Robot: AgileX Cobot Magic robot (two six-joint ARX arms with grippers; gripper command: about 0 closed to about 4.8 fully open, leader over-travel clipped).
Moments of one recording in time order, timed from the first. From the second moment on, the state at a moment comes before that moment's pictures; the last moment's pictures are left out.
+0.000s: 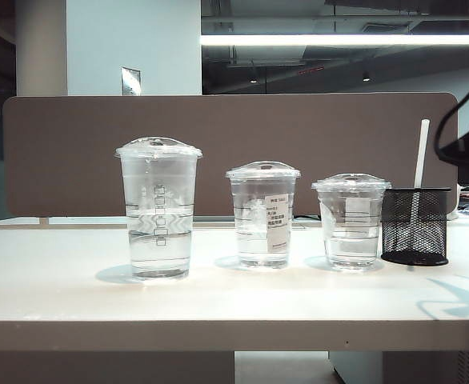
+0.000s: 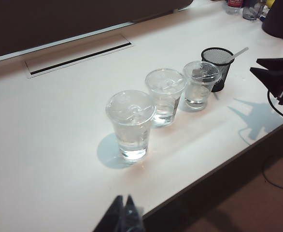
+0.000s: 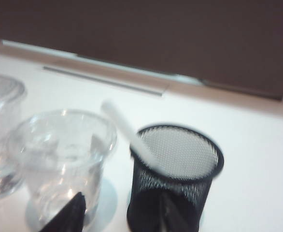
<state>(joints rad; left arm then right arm) -0.36 0.46 1.16 -1.04 0.20 0.09 0.05 1.38 0.19 1.18 -0.24 -0.13</state>
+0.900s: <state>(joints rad) -0.36 0.46 1.16 -1.04 0.20 0.09 0.05 1.66 0.48 1.21 -0.27 -0.13</state>
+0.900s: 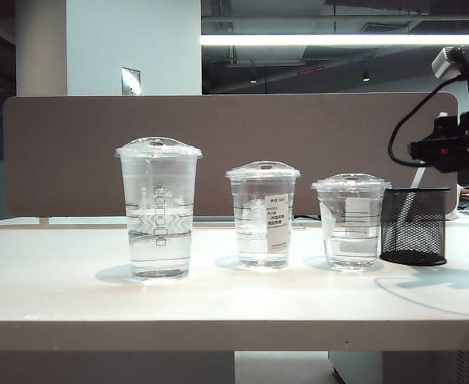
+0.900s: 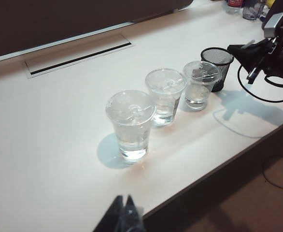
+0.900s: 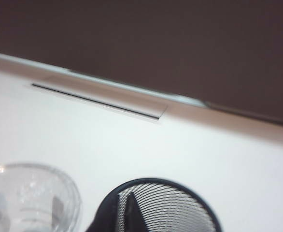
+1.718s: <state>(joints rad) -0.36 0.46 1.16 -1.04 0.20 0.09 0.13 1.06 0.94 0.19 -0.34 -0.08</state>
